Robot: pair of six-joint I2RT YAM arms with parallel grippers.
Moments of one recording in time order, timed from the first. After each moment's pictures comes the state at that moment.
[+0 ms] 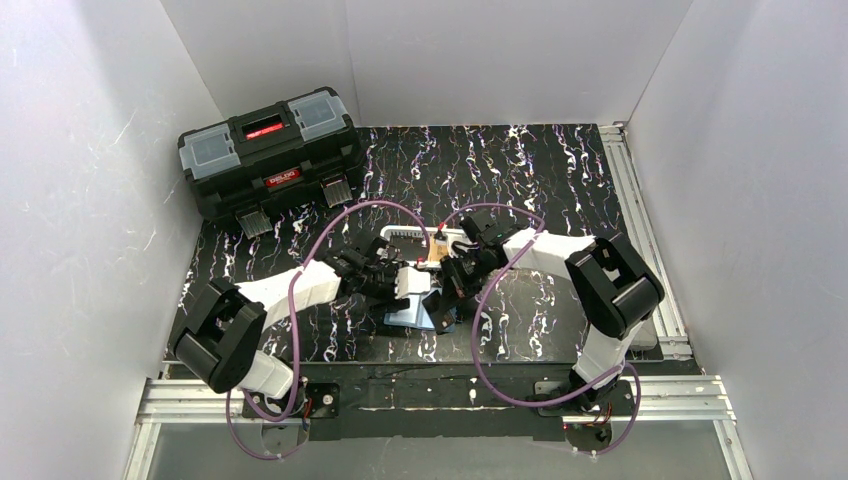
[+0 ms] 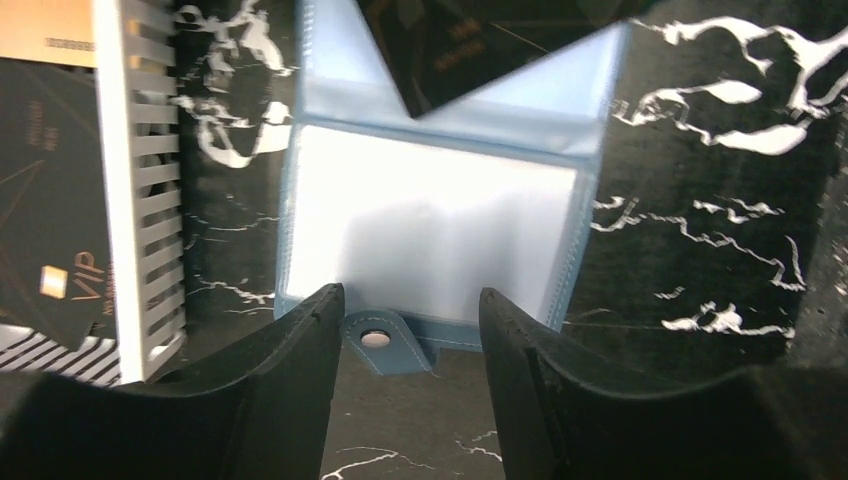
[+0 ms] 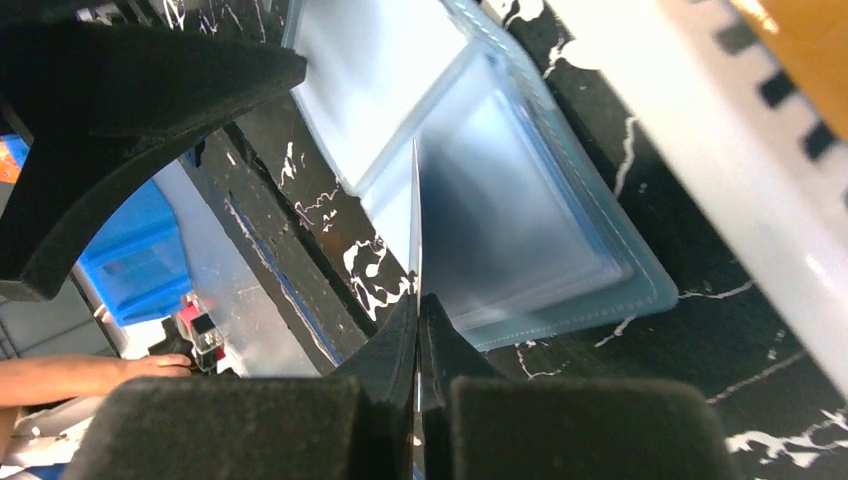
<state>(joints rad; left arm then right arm) -0.63 1.43 0.73 -0.35 0.43 0.85 0.67 1.77 0.98 -0.39 -0.74 0.29</state>
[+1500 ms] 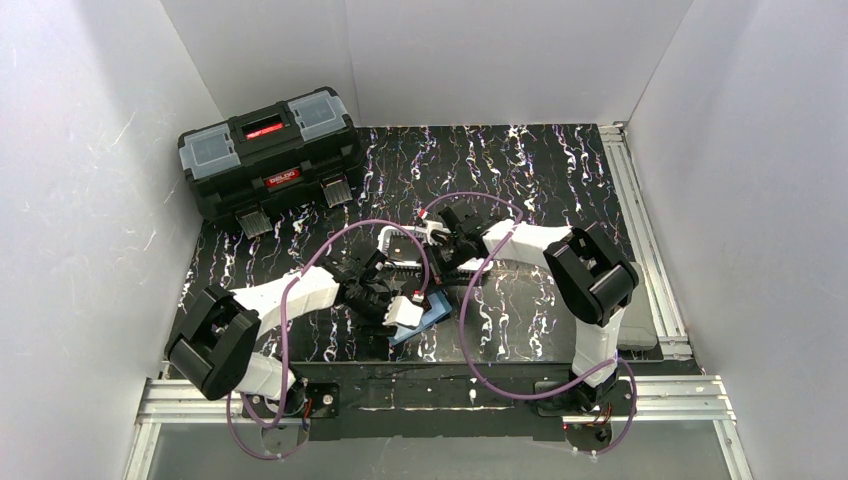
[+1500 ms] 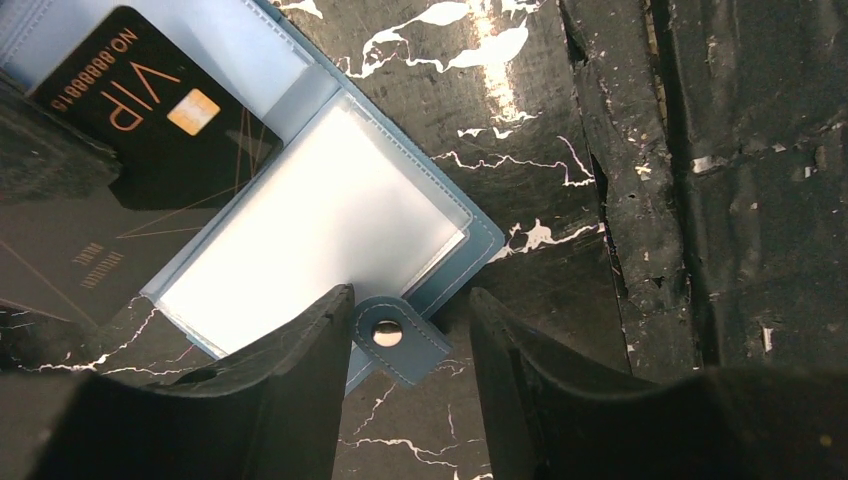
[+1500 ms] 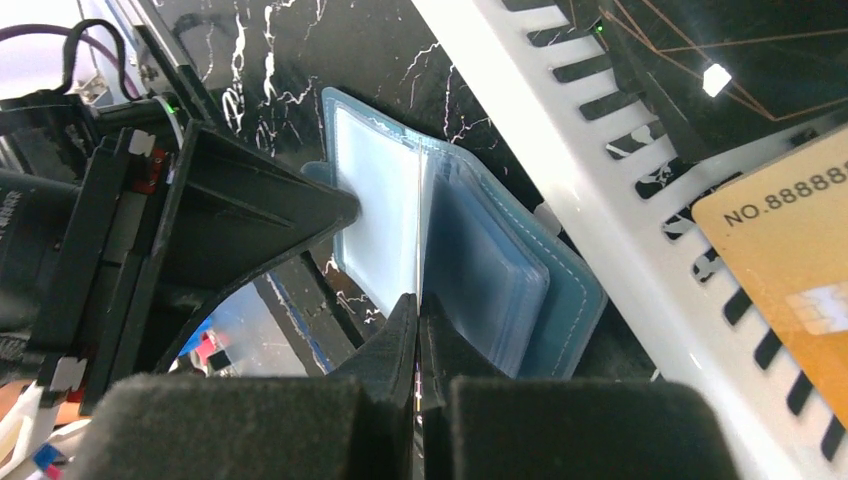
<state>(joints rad) -0.66 1.40 0.70 -0.64 0.58 1.14 0.71 1.89 1.15 -0.30 -0.75 0.39</state>
